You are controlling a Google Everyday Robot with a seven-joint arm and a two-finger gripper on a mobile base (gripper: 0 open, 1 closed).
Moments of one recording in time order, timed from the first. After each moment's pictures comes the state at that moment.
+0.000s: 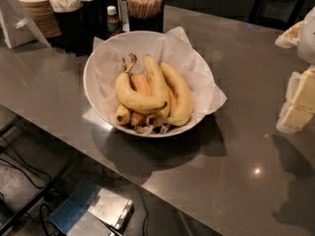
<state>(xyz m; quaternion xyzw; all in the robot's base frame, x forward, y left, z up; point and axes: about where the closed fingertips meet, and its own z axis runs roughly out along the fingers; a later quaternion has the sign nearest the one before) 0.438 -0.216 0.977 -0.60 0.78 -0.04 0.16</state>
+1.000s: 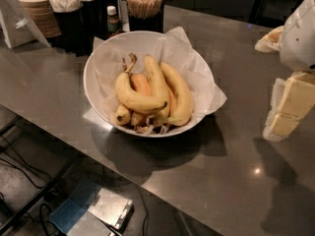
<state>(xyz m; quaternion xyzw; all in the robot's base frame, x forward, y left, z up) 0.427 -0.182 0.975 -0.64 0.75 -0.02 0.17</state>
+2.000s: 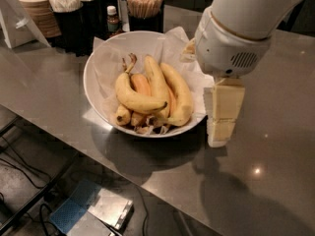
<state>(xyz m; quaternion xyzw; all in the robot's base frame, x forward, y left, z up) 0.422 -0.074 0.958 -0.76 0.64 0.02 0.12</state>
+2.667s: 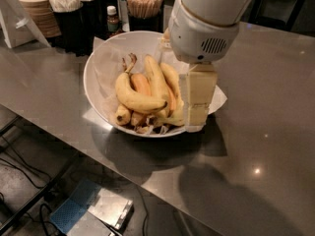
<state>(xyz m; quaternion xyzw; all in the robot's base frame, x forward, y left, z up) 0.444 -0.032 0.965 -0.78 0.61 0.02 0.13</state>
